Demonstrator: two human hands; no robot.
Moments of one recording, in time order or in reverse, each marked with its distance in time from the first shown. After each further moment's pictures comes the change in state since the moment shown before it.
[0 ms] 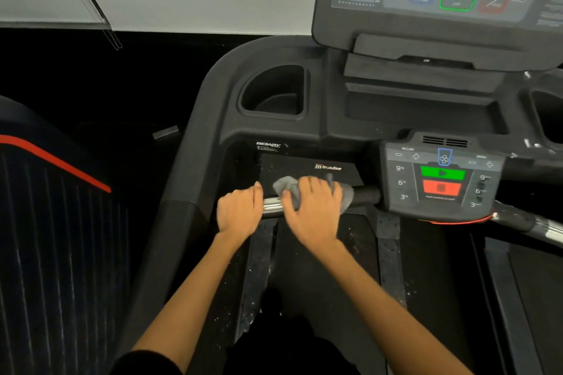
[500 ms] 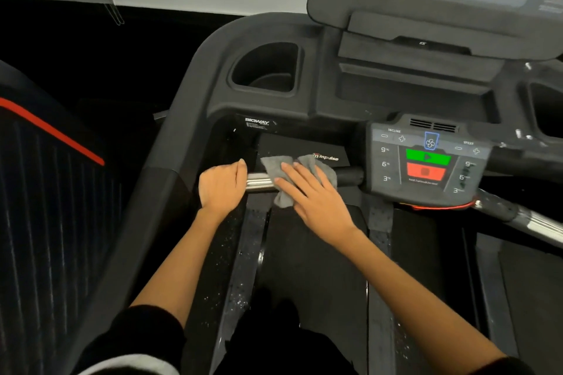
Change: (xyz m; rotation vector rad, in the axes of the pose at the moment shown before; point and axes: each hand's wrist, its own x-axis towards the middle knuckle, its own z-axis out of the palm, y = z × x) left_hand -0.009 0.004 0.002 0.018 0.130 0.006; right_hand -0.018 0.081 -0.004 -0.203 -0.135 -0.737
